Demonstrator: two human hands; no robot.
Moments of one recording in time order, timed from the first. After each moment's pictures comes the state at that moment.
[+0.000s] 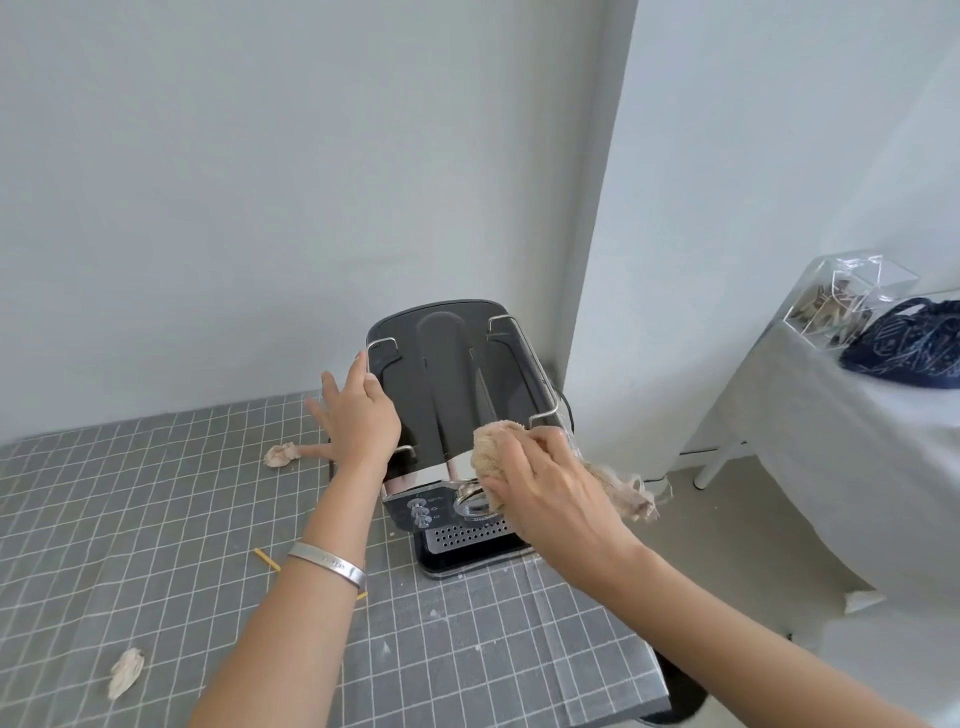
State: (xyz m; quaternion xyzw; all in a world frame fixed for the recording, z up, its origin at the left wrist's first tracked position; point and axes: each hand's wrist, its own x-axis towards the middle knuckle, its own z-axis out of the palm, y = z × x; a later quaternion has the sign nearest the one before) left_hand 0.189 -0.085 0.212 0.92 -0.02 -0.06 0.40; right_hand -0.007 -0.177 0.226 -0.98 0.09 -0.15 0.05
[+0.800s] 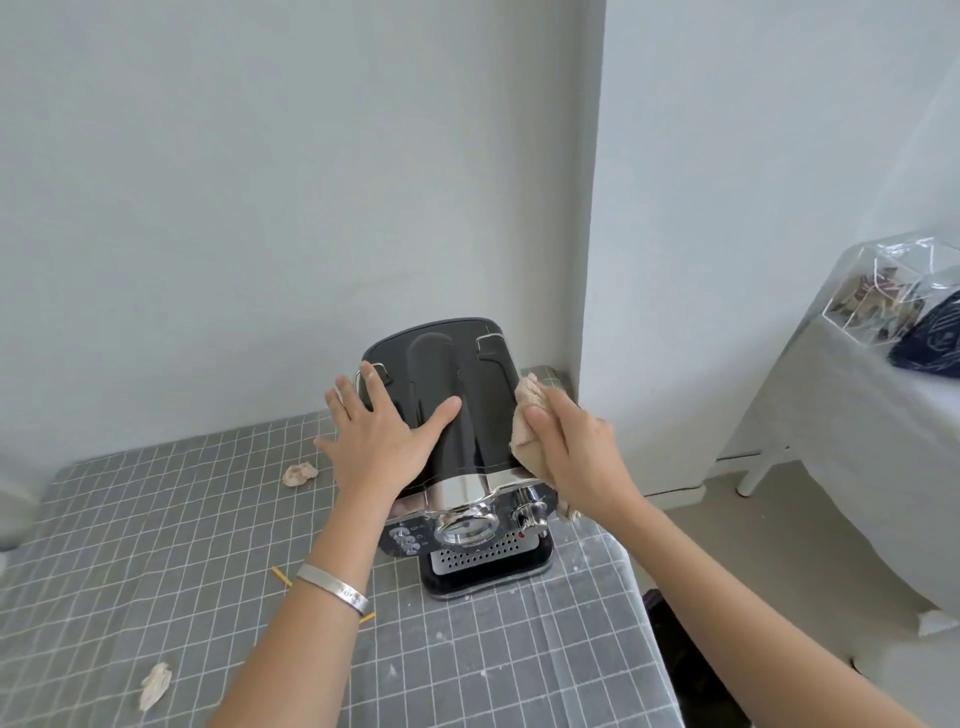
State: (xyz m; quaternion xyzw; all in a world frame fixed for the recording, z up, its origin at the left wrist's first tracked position) left_hand 0.171 -0.107 0.216 0.98 -0.15 -0.01 0.14; right_hand 0.020 -0.257 0.214 -0.85 0.21 -0.21 0.44
